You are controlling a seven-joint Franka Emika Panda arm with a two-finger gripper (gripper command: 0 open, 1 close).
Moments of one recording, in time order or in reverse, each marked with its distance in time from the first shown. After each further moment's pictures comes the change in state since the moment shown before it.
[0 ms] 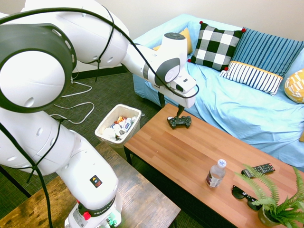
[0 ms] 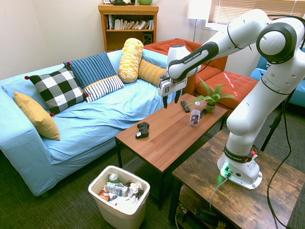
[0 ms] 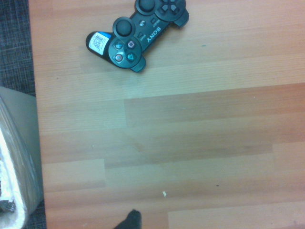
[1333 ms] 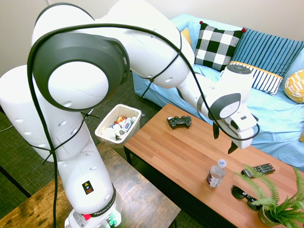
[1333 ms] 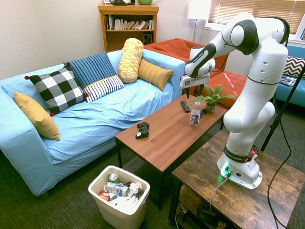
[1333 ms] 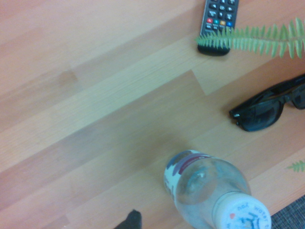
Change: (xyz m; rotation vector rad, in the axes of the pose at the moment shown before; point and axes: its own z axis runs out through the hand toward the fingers) arm 0.193 0.157 0.054 -0.100 0.105 0.432
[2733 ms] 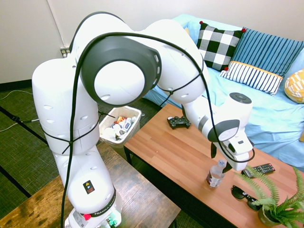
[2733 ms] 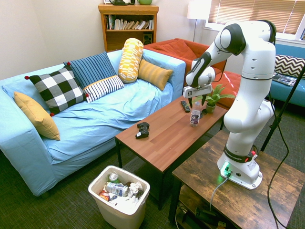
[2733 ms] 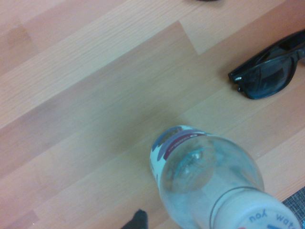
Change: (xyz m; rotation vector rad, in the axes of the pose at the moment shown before) arm 0.004 0.012 0.070 -0.053 -0.049 0.032
